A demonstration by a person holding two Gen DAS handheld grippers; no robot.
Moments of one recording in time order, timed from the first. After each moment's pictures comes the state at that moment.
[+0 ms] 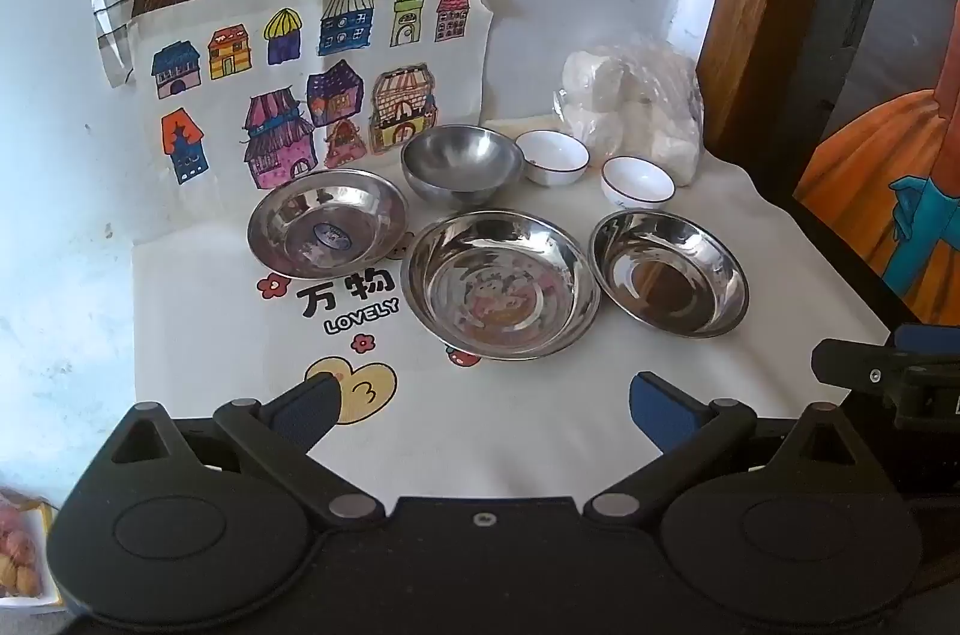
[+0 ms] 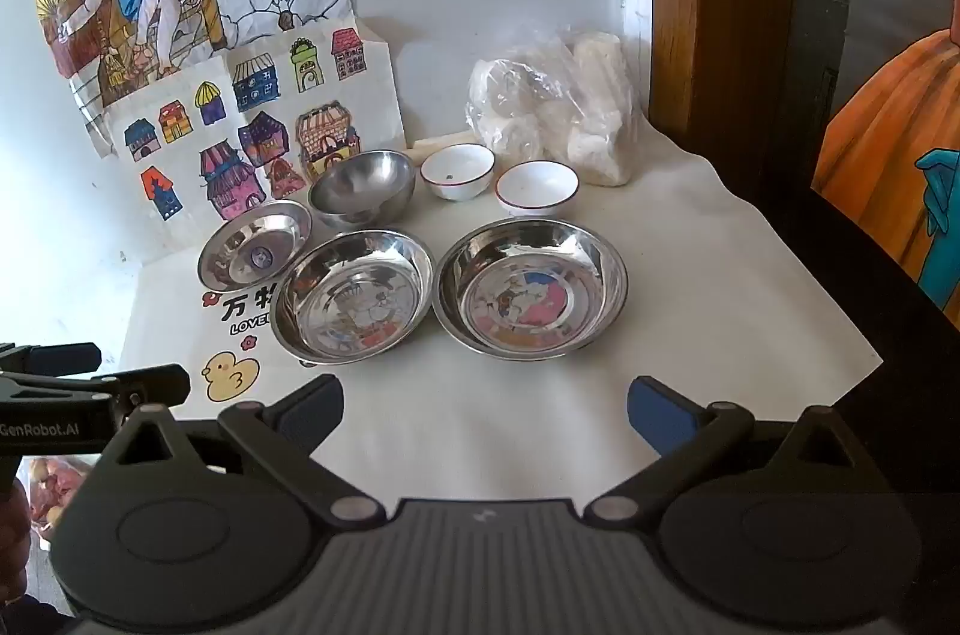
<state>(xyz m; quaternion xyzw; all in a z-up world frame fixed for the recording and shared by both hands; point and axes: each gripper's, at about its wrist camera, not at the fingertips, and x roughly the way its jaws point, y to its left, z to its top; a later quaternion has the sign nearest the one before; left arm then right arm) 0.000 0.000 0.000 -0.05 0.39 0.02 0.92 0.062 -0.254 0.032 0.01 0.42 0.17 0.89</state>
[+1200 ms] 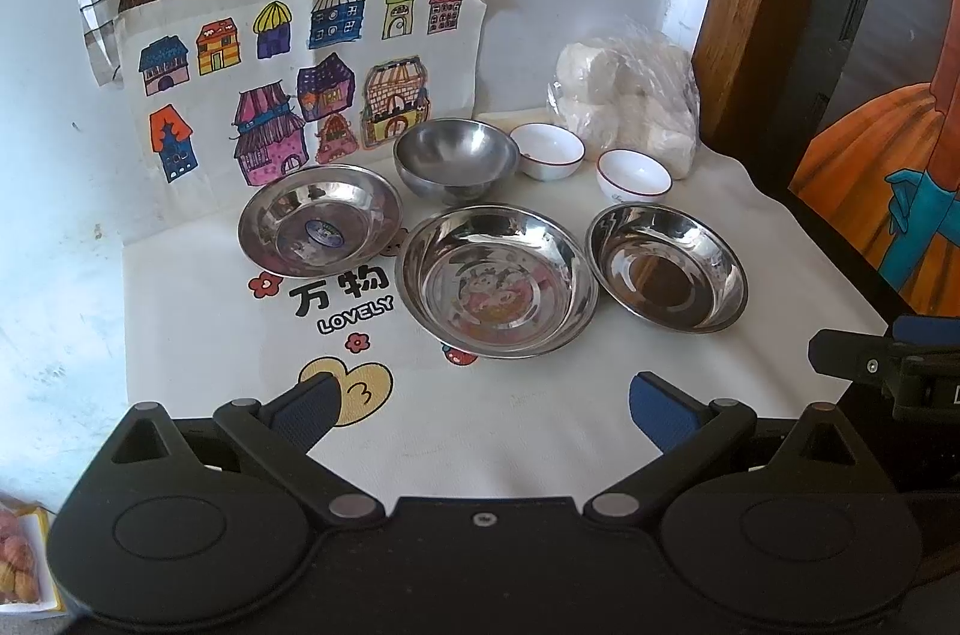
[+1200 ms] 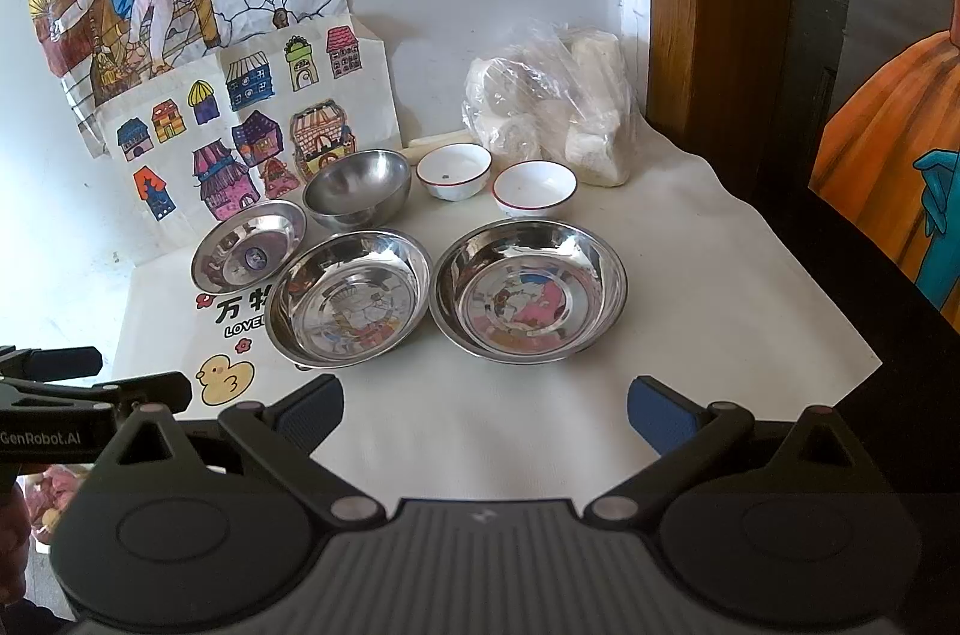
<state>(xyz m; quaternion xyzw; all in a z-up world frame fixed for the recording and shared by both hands) 0.004 -0.006 -0.007 -0.05 0.40 0.02 0.92 0.065 -0.250 0.029 0.01 0.42 0.16 0.89</state>
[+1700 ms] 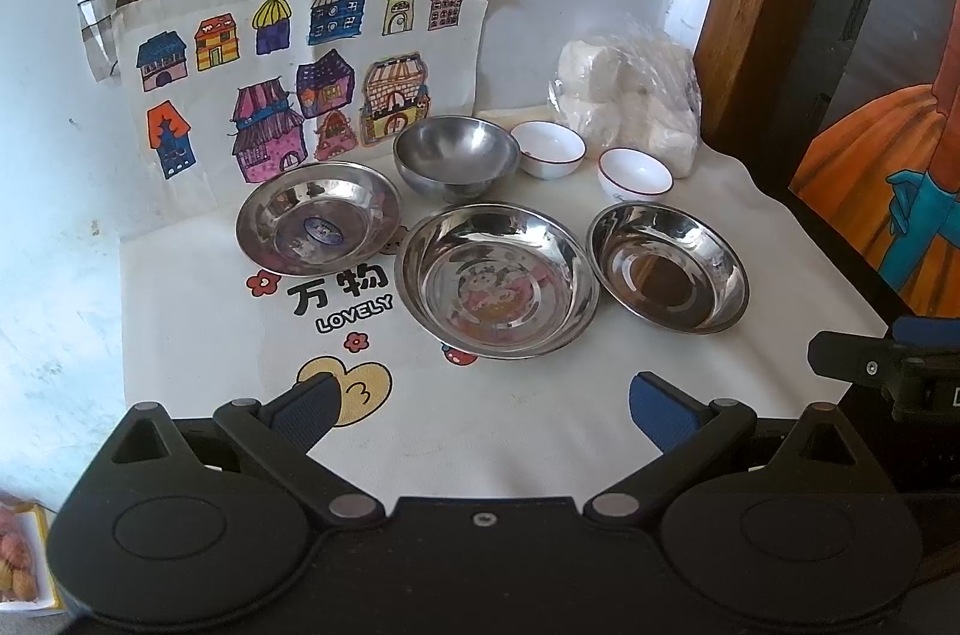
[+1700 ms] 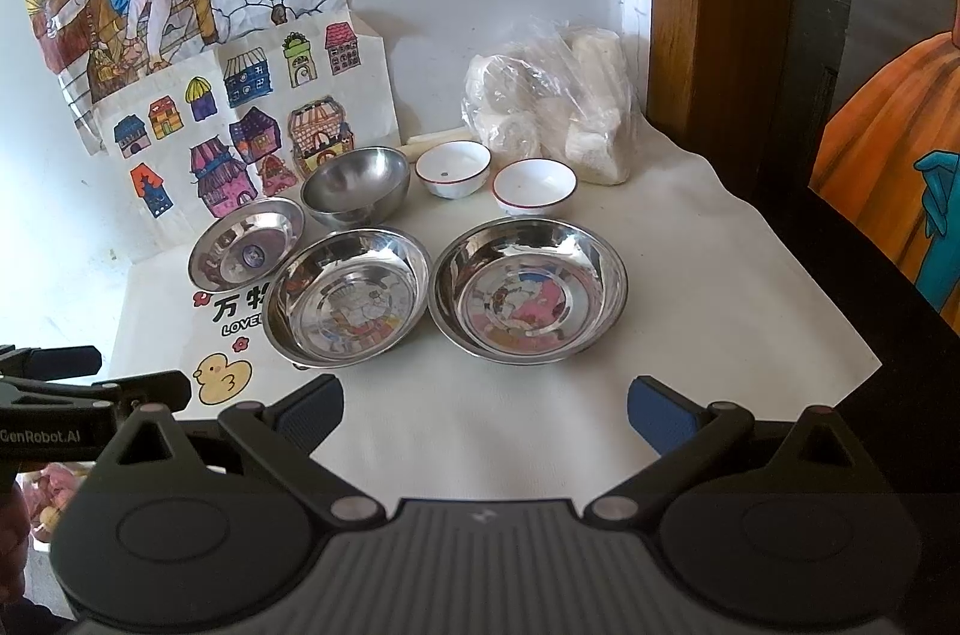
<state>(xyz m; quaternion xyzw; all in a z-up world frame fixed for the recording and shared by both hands) 0.002 -0.004 -0.011 -0.05 0.40 0.01 0.92 0.071 -0.244 0.024 0.01 0.43 0.16 0.89</state>
